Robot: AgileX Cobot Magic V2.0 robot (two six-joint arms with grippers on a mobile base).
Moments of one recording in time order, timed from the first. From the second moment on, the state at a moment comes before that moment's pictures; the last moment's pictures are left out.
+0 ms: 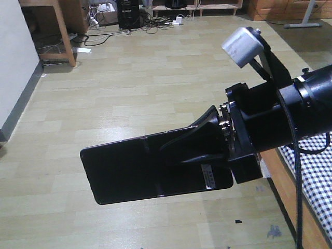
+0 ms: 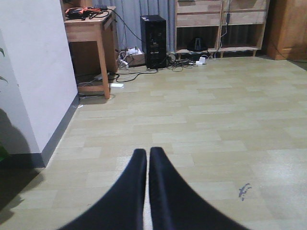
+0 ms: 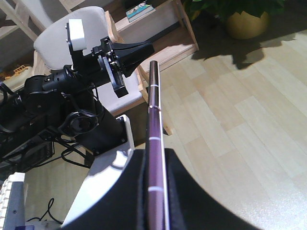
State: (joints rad) left arm 0.06 -0.02 0.03 -0.04 0.20 0.06; right arm 0.35 1.29 -1.18 1.07 1.23 -0.93
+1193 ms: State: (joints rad) left arm 0.06 -0.02 0.03 -0.04 0.20 0.06; right arm 0.35 1.29 -1.18 1.07 1.23 -0.93
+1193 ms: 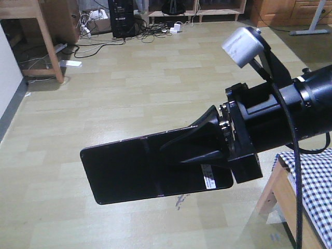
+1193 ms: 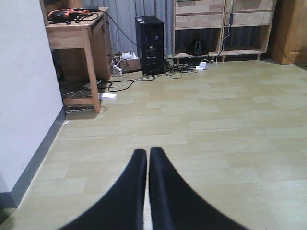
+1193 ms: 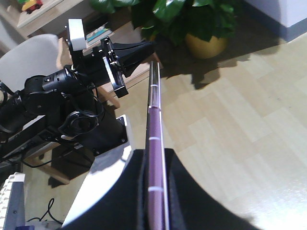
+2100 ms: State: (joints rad) left arm 0.06 -0.02 0.03 -0.04 0.20 0.06; right arm 0.35 1.29 -1.18 1.08 1.23 -0.93
